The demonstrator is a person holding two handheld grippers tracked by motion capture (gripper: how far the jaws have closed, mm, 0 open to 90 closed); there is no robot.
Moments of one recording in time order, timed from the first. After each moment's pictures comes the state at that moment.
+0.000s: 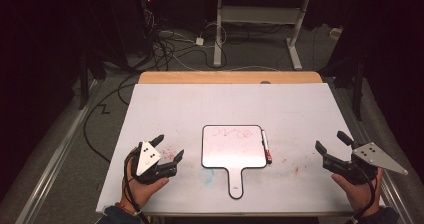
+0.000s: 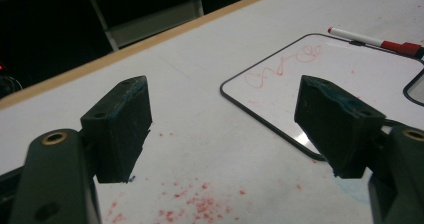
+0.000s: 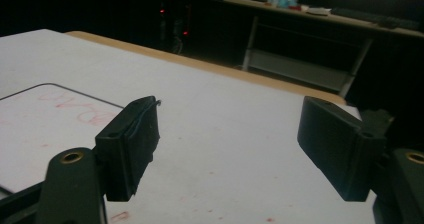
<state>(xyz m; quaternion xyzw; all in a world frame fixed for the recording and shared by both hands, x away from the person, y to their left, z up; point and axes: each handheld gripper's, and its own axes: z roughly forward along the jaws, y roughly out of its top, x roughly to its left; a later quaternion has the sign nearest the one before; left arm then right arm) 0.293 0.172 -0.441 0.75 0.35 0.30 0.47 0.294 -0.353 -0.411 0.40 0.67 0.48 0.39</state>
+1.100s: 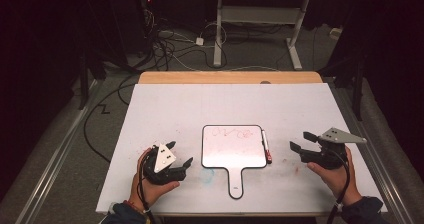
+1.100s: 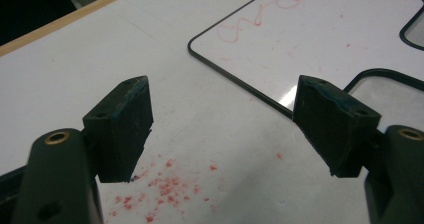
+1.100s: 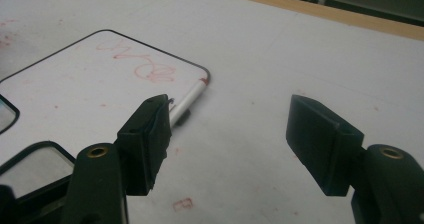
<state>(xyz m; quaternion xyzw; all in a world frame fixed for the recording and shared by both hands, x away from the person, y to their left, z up) 0.303 0.151 -0.461 0.81 0.33 0.26 0.41 0.345 -0.316 -0.422 0.40 0.77 0.44 0.24</state>
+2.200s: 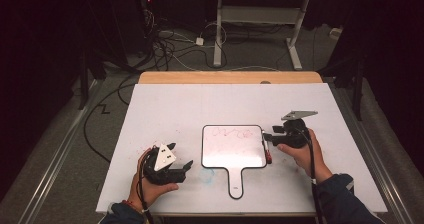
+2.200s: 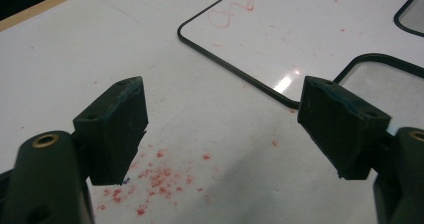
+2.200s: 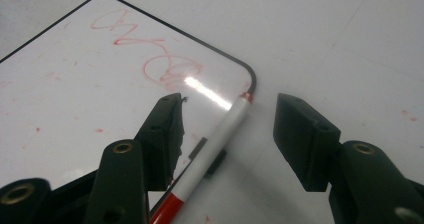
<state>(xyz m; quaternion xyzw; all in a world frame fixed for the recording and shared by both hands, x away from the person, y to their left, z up) 0.305 0.153 -0.465 0.82 0.32 0.24 0.41 0.417 -0.251 -0.438 0.41 0.83 0.36 0.14</state>
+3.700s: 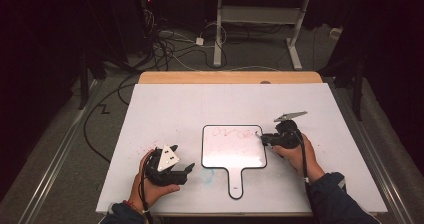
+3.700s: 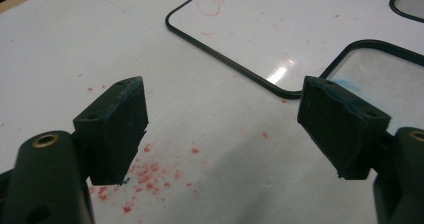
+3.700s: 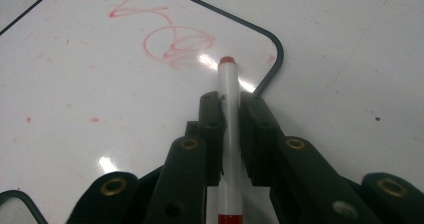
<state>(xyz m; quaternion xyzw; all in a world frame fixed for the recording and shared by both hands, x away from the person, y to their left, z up) 0.306 0.149 -0.468 0.83 0.32 0.22 0.39 0.427 -0.242 -0.457 0.43 0.84 0.34 0.09</state>
